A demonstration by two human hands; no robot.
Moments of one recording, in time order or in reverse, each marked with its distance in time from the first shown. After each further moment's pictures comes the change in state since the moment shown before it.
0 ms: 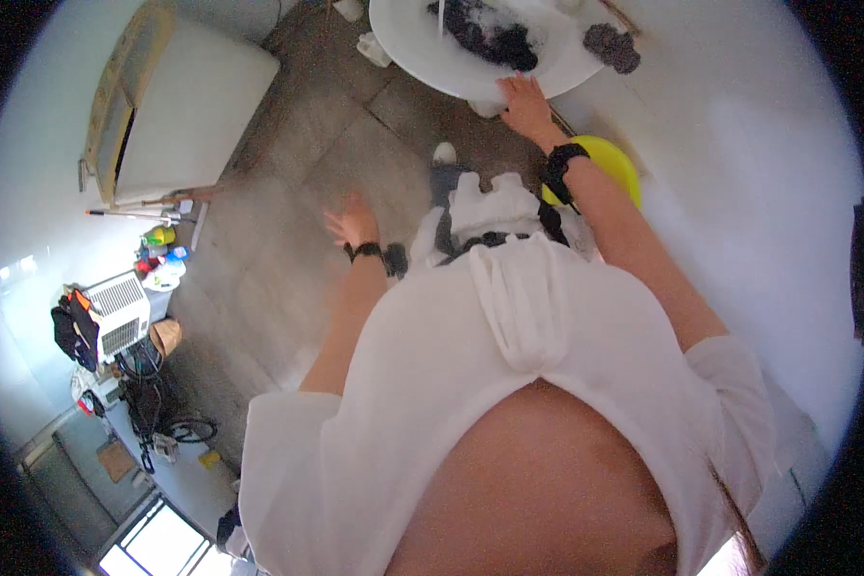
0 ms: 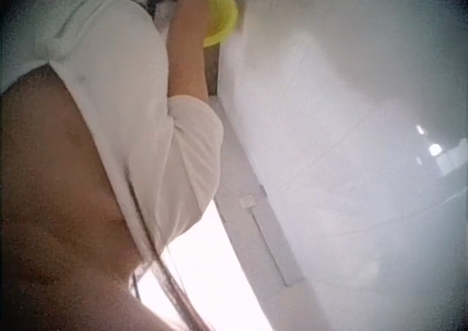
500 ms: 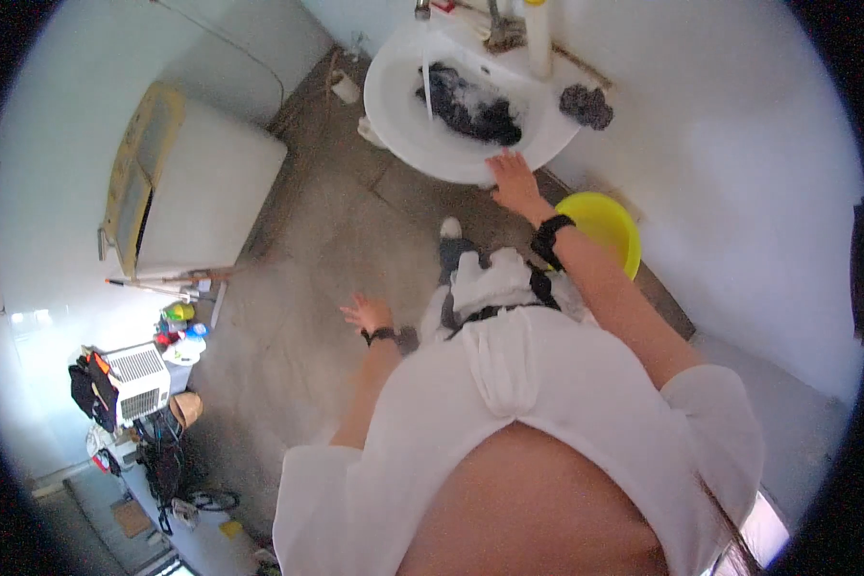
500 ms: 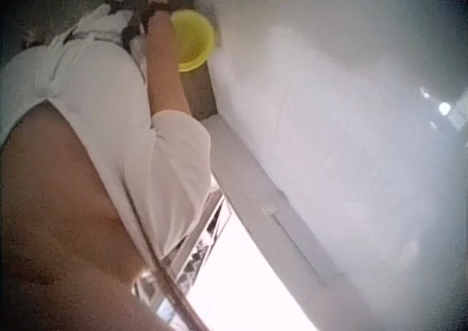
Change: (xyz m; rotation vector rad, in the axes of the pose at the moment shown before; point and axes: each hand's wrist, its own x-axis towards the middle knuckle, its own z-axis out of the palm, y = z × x) left_hand 0.052 -0.084 0.063 0.646 -0.041 0.092; right_hand -0.012 -0.018 0.013 0.037 -0.082 0.019
